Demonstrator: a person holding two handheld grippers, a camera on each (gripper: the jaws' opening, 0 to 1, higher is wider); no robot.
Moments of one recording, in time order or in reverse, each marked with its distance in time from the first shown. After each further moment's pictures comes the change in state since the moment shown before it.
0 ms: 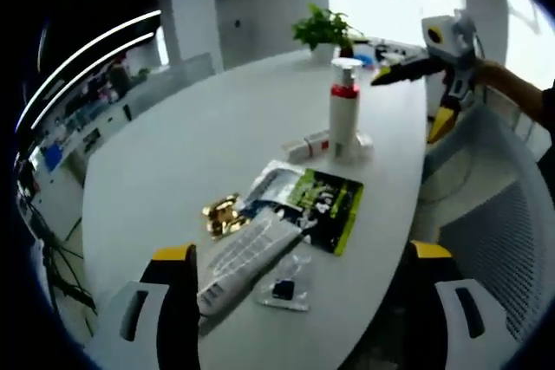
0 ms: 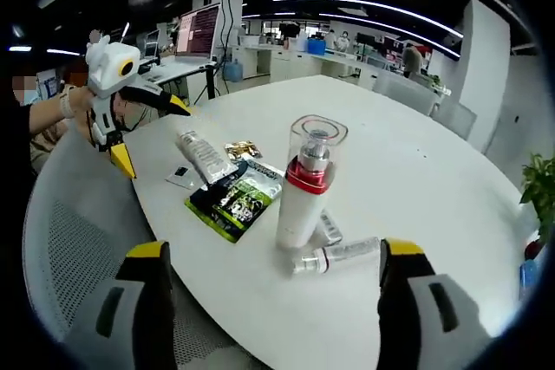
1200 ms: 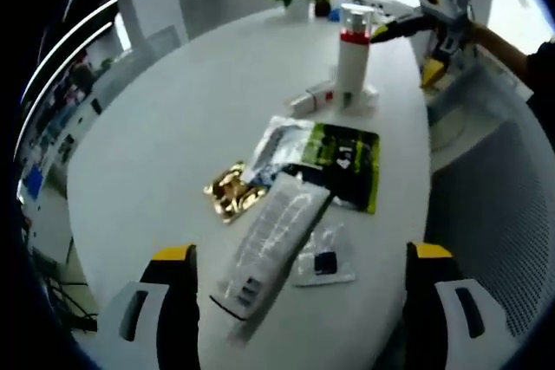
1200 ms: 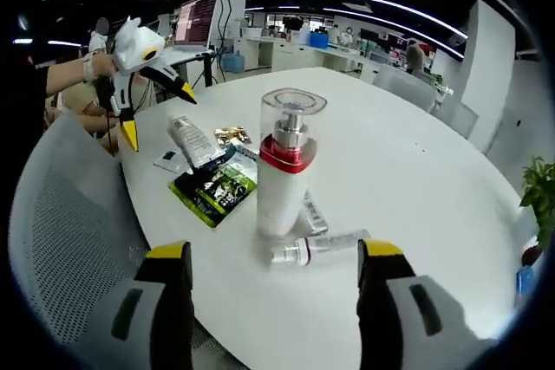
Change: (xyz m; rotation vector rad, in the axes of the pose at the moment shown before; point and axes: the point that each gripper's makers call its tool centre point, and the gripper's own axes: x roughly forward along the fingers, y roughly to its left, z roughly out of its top) left arm 0.023 0.038 -0.027 0.121 0.224 -0.122; right arm 0.010 -0.024 -0.021 -0.026 0.045 0.003
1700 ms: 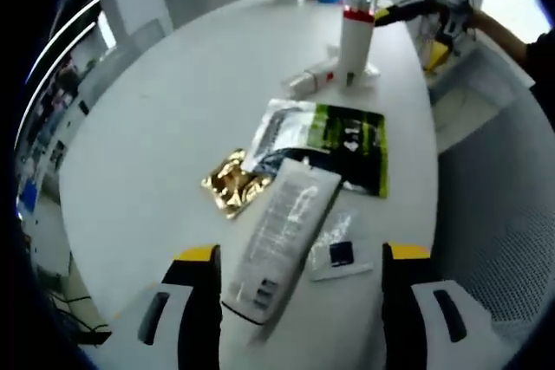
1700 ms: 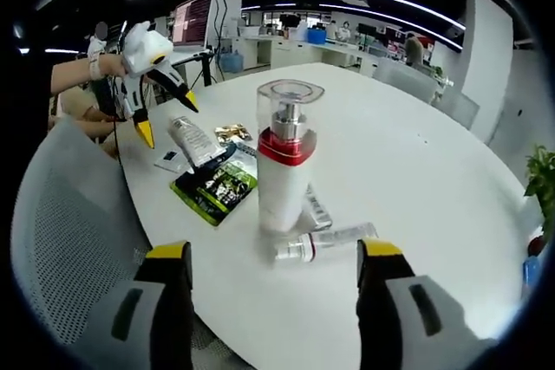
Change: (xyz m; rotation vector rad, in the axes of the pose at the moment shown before) left arm 0.012 0.011 -0.007 0.050 0.080 -0.046; right arm 0.001 0.001 -0.003 0.037 0.004 0.015
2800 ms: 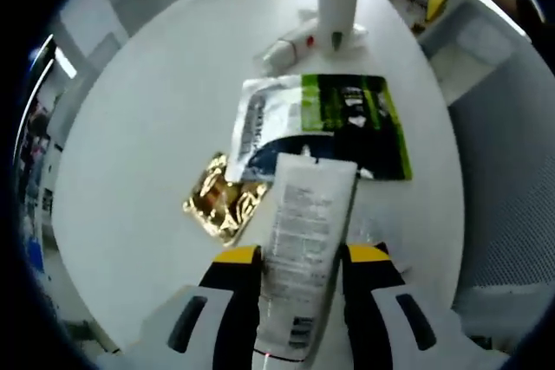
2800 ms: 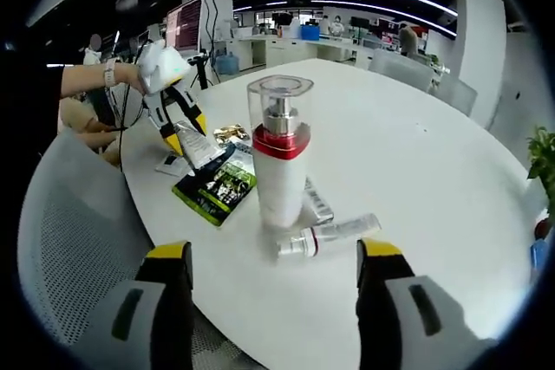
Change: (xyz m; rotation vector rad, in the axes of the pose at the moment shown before) left arm 0.039 0.013 -0.001 0.217 0.137 -0.059; right arm -0.002 0.001 -0.002 0.066 0.000 0.011
